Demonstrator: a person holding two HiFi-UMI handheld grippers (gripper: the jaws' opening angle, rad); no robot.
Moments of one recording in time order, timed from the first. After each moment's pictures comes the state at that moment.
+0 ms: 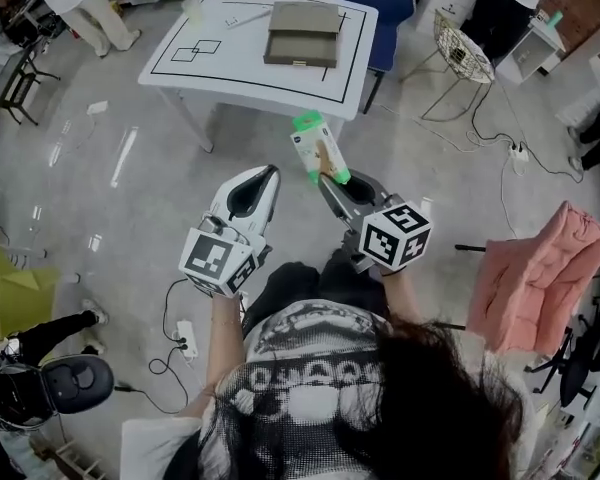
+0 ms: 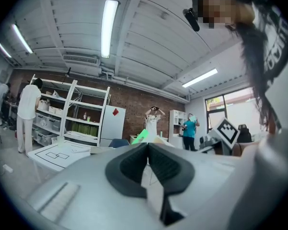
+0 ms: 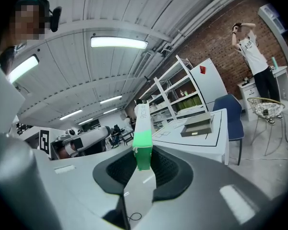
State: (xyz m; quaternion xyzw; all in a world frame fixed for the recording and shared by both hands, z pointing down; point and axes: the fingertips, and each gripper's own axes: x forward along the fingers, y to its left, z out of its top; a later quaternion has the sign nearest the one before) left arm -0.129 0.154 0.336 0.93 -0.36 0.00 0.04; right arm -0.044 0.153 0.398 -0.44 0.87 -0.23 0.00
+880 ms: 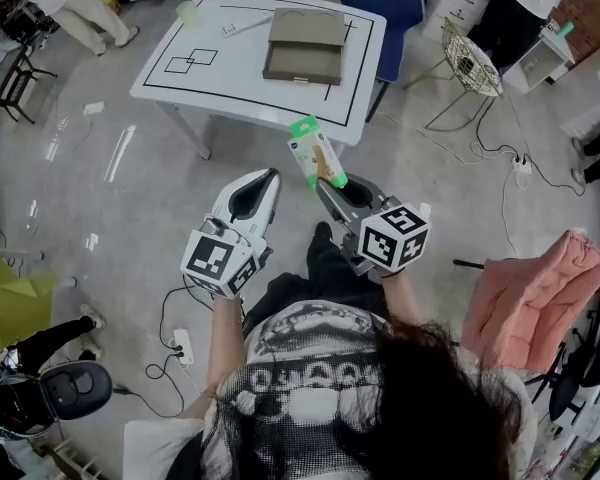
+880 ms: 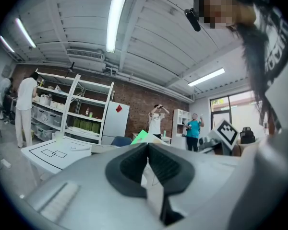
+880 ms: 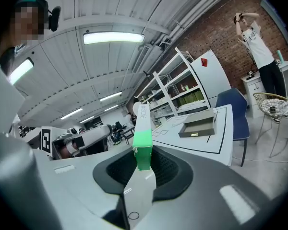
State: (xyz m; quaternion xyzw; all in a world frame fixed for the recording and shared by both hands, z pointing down) left arm -0.108 0.058 0.357 0.93 -0.37 0.00 0.06; right arm -0.029 0.059 0.419 -0.42 0.87 -0.25 -0.01
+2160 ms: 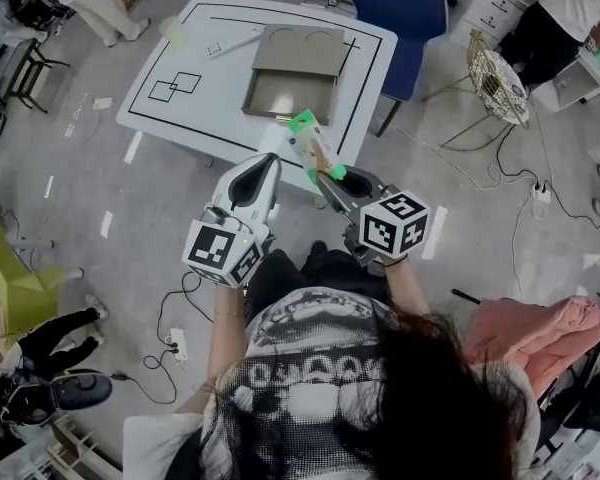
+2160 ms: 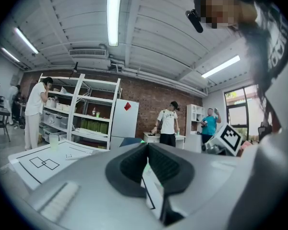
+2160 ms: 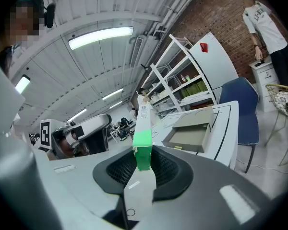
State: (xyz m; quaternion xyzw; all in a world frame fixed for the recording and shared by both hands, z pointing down) left arm 0.013 -0.145 0.361 0.90 -0.43 0.02 0.06; right arm 0.086 -0.139 0.449 -0.35 0.89 -0.30 -0.03
